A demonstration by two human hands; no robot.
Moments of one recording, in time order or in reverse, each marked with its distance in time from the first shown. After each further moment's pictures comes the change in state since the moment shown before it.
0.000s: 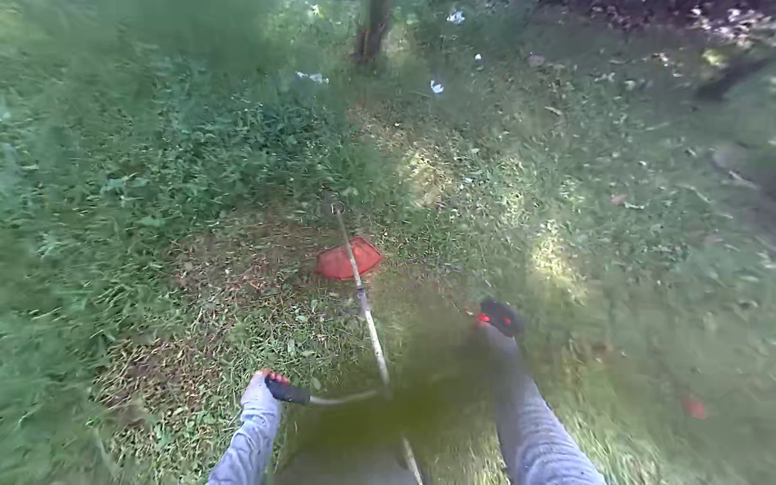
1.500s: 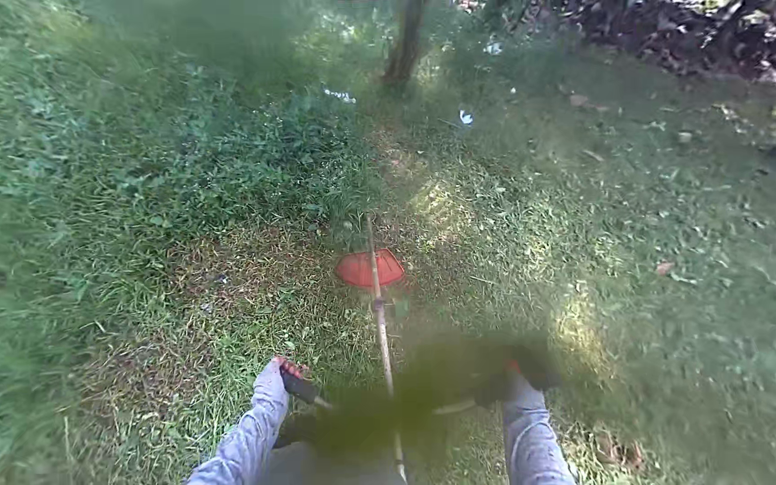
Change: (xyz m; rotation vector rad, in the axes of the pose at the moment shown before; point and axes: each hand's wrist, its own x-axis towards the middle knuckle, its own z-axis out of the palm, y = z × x) left_hand 0.029 -0.004 0.158 0.054 -0.038 0.017; right_hand 0.103 -0.101 0.005 -0.125 0.000 0.224
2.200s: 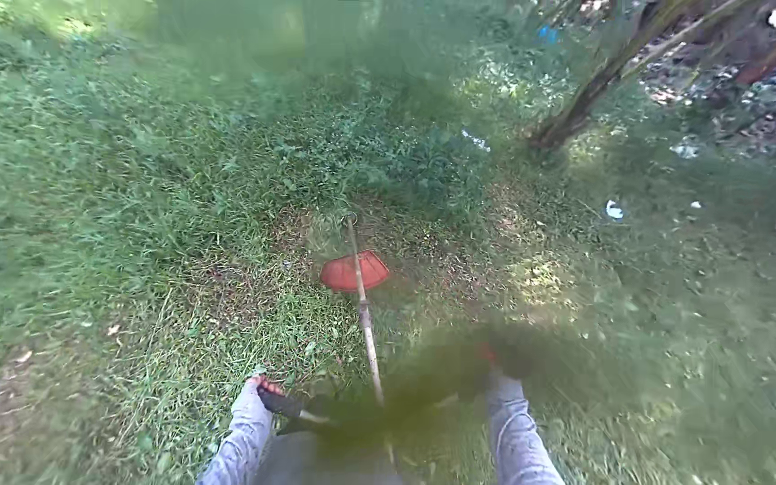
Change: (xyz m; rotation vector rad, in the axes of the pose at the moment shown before) left_hand -0.057 -0.057 -0.179 -0.562 0.451 0.152; right_hand -0.016 -0.006 0.177 -0.204 -0.452 -0.404
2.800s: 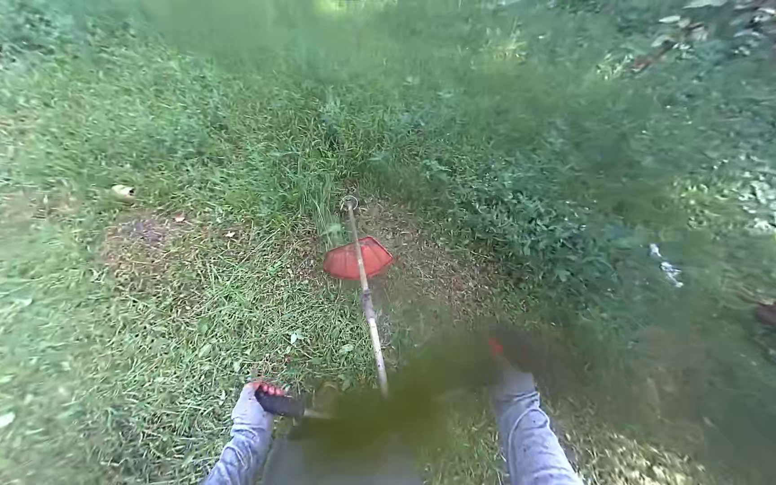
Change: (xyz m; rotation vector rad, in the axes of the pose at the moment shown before) left_hand -0.037 -0.007 -0.058 -0.538 0.411 0.147; right_hand -0.024 -0.145 0.221 -0.406 -0.599 -0.242
